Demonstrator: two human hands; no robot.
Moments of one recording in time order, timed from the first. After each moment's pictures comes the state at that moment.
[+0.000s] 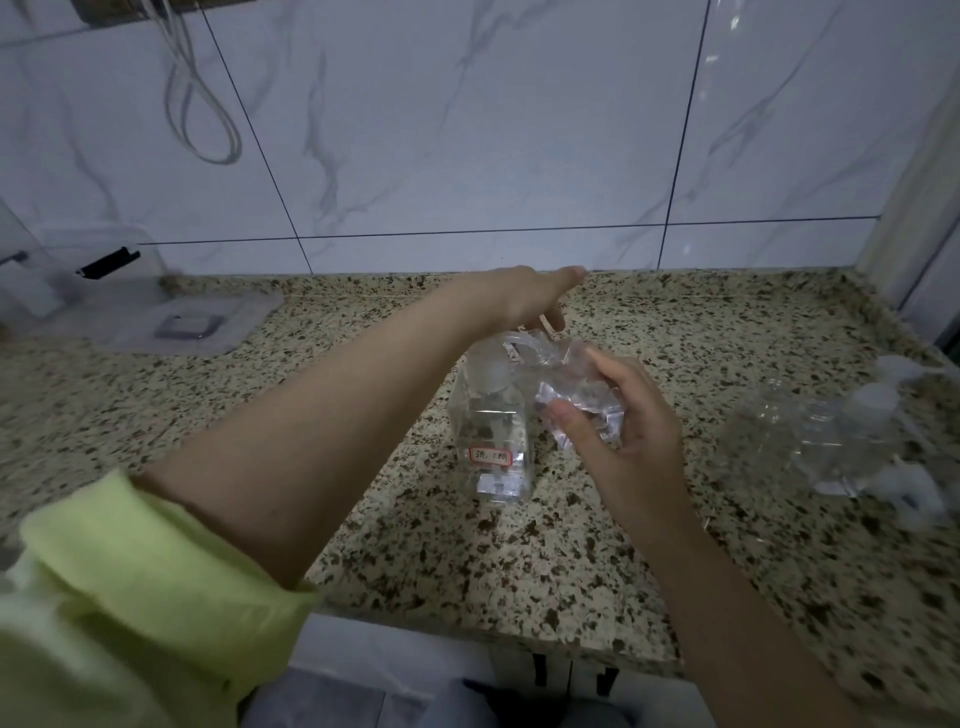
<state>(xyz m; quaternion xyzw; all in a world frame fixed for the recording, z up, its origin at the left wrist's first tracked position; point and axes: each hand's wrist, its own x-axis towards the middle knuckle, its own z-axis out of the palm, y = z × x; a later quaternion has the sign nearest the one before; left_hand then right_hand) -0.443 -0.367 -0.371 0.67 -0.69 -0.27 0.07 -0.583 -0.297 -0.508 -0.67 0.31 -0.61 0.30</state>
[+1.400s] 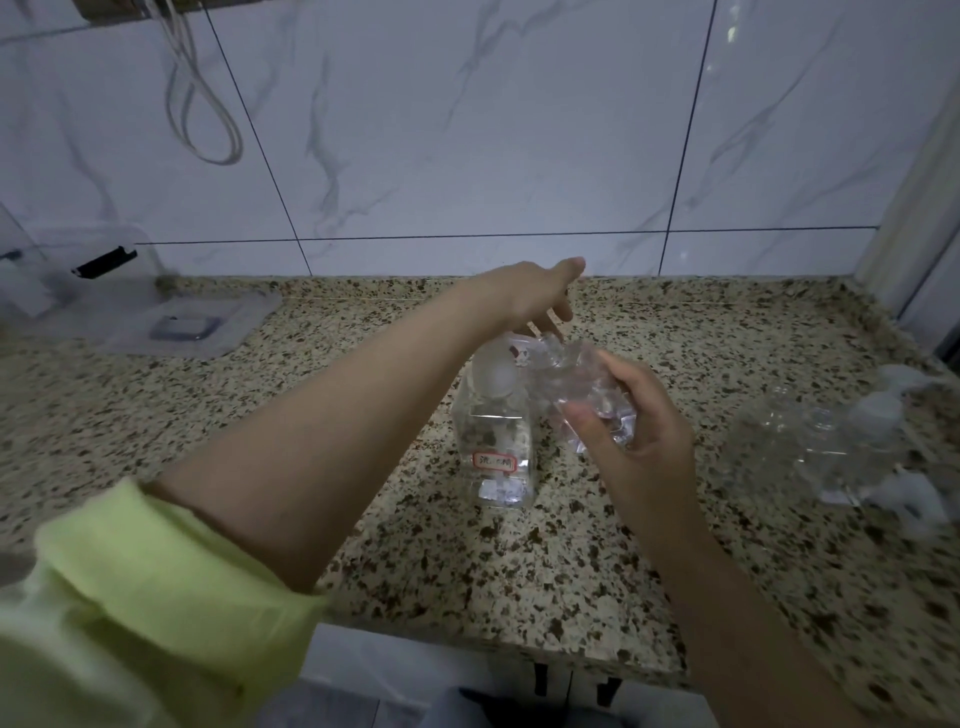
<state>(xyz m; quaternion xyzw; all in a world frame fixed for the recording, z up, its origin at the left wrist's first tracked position) -0.441 -0.374 -0.376 0.67 -0.68 -0.29 0.13 -0.584 -0.298 -0.506 -0.66 0.29 -0.62 0.31</state>
